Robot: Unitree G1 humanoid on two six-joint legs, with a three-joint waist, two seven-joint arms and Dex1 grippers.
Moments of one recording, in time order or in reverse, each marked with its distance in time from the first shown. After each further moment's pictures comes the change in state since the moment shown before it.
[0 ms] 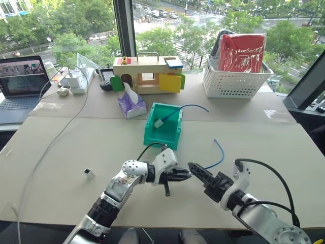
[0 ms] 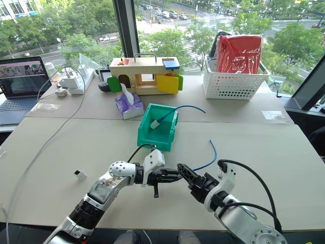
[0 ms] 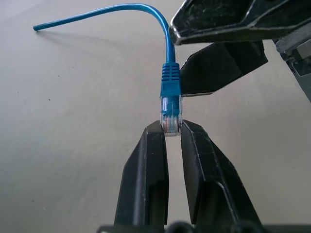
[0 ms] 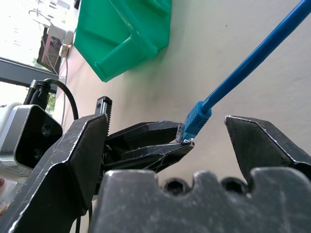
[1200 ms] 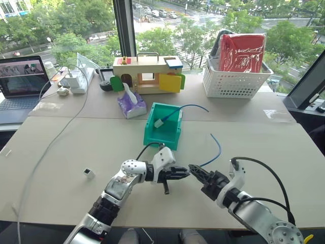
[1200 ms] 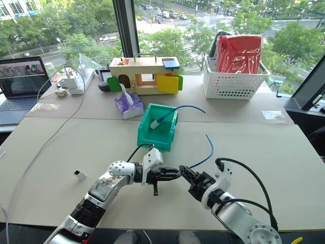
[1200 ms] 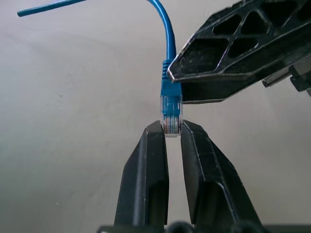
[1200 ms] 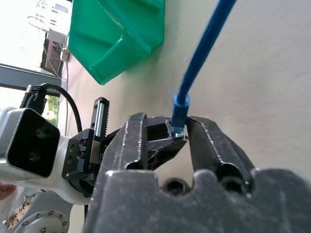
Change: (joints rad) left arm -0.011 -0.011 0.015 0.090 -0.011 -0.065 -0.016; right arm -0.041 0.003 0.045 0.071 0.004 -0.030 0.013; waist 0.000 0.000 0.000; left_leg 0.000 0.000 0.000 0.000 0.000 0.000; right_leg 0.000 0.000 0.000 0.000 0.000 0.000
